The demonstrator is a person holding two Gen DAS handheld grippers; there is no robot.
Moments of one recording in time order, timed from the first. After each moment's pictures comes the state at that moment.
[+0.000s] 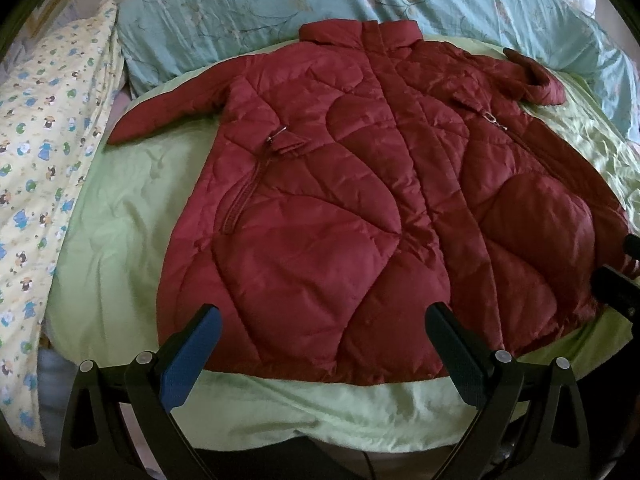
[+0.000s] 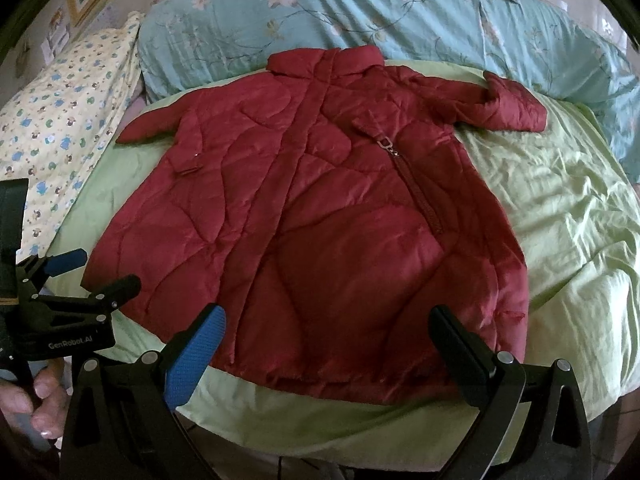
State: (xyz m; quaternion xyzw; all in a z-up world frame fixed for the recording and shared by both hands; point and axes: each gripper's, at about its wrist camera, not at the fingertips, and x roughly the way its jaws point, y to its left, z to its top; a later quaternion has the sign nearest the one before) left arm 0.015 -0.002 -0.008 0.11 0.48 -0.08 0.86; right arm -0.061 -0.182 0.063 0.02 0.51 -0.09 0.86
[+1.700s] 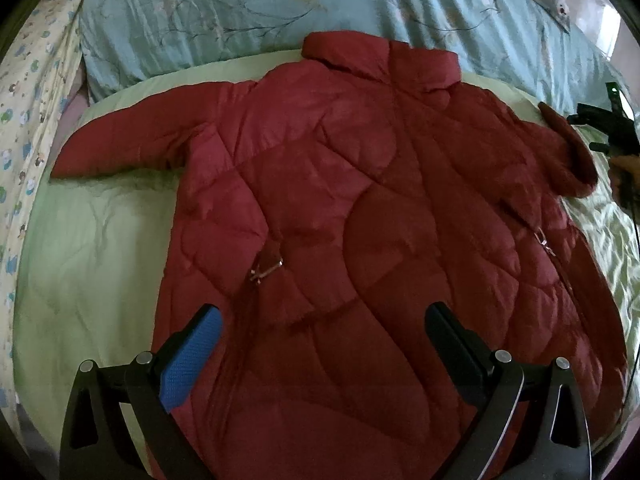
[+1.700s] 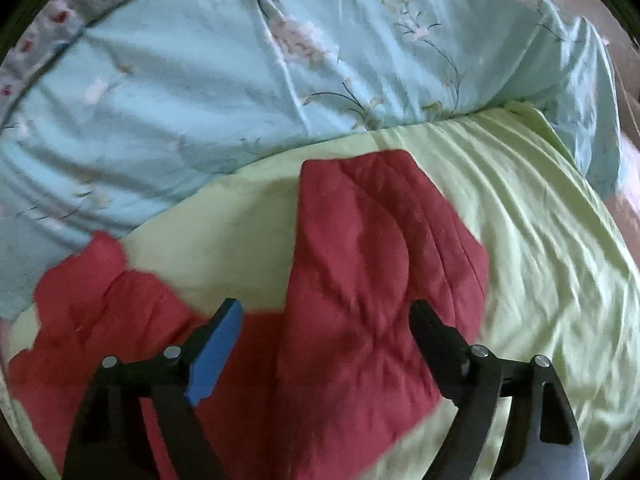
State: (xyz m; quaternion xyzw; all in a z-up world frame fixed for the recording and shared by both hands) left arm 0.234 -0.004 -0.019 0.05 0.47 -0.10 0.87; right arm 0.236 -0.559 0.077 0.13 0.45 -0.31 0.83
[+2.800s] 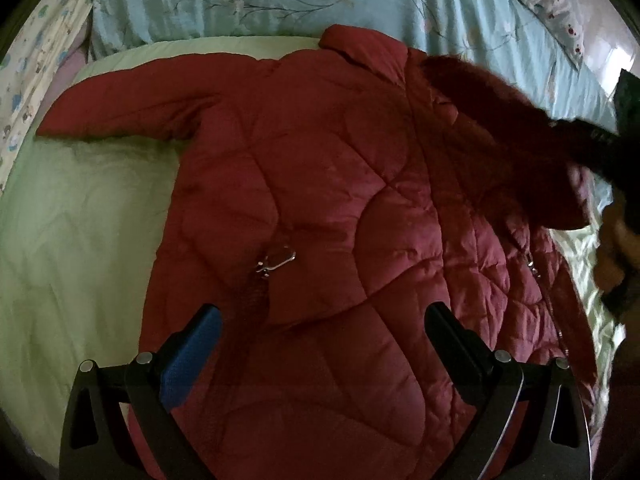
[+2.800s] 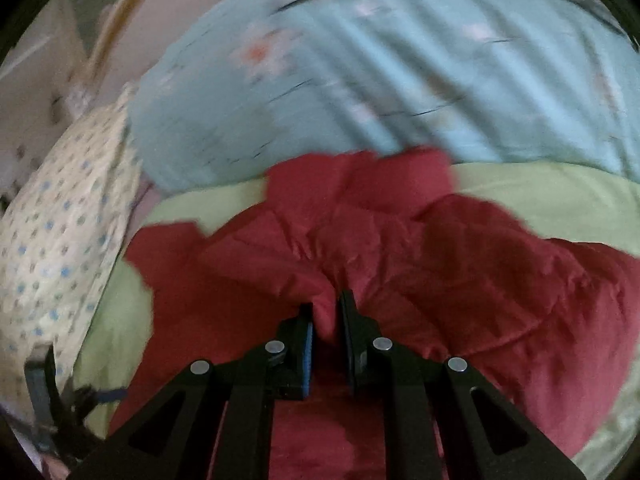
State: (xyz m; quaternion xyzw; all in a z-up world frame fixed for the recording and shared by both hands) left arm 0.244 0.032 -0.021 -0.05 0.48 -0.14 0.86; right arm 0.248 -0.292 0.066 0.08 0.45 0.05 0.89
